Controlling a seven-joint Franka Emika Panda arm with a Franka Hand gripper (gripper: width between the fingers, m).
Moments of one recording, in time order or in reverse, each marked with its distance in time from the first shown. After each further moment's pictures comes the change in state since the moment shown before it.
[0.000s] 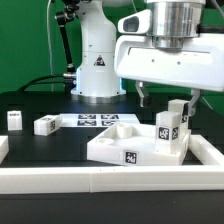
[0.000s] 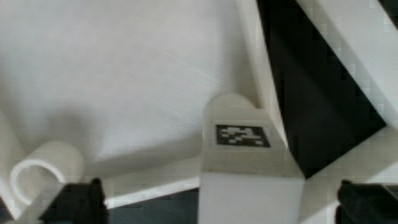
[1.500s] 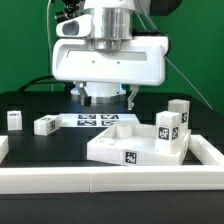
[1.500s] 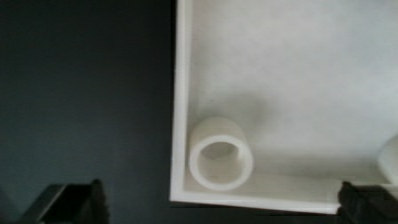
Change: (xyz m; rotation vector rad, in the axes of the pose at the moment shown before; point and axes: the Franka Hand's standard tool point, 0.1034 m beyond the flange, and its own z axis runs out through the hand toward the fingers) arm 0.017 0.119 0.017 0.021 0.067 -0.384
